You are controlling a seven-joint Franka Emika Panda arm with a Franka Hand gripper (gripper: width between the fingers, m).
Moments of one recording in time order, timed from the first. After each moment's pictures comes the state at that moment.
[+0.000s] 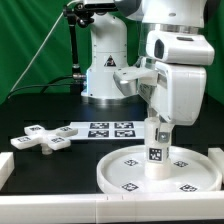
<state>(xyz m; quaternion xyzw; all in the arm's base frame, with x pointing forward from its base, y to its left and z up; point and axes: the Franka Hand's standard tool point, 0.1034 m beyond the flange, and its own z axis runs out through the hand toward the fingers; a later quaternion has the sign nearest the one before) 0.565 0.038 0.072 0.69 0.72 -0.03 0.05</state>
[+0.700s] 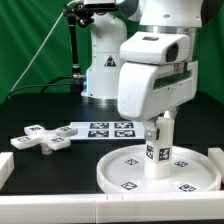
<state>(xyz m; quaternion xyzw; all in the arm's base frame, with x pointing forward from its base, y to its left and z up) 0.561 0.043 0.071 0.92 0.39 0.00 0.02</state>
